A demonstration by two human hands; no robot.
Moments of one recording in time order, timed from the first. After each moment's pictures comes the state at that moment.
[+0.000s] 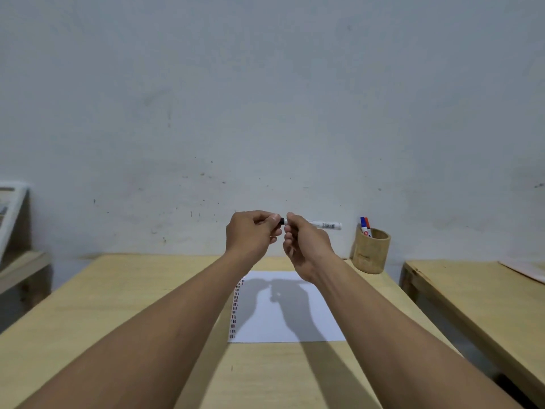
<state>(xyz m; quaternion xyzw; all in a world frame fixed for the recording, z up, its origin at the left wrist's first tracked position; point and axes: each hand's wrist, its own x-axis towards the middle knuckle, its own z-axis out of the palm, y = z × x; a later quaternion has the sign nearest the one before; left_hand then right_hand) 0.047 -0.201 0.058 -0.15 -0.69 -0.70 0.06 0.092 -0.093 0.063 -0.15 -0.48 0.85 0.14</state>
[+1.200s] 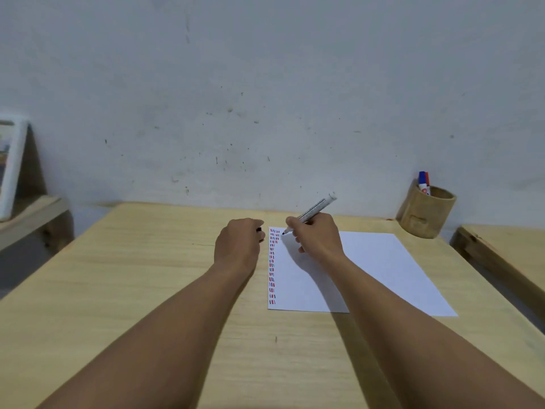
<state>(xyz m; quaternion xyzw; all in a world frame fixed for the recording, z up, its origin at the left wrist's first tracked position) -0.018 -0.267 -0.063 -0.12 -0.94 -0.31 0.09 0.012 -0.112 -0.051 -0.17 -0.82 0.51 0.18</state>
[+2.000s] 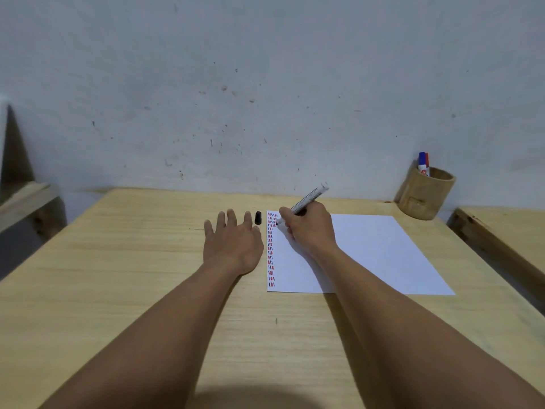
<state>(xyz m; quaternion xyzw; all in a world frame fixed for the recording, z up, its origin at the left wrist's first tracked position) -0.008 -0.278 -0.082 -0.13 -0.99 -0.10 -0.01 0.008 -0.120 -0.072 -0.16 -0.84 0.47 0.20</state>
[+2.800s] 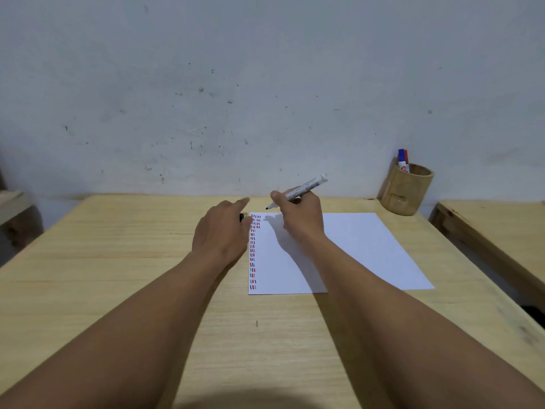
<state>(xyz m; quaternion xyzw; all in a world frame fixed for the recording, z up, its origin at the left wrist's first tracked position) -0.012 -0.268 -0.063 -0.18 -0.94 -0.25 0.12 0.007 -0.112 -0.056 -0.17 -0.75 0.59 0.23</state>
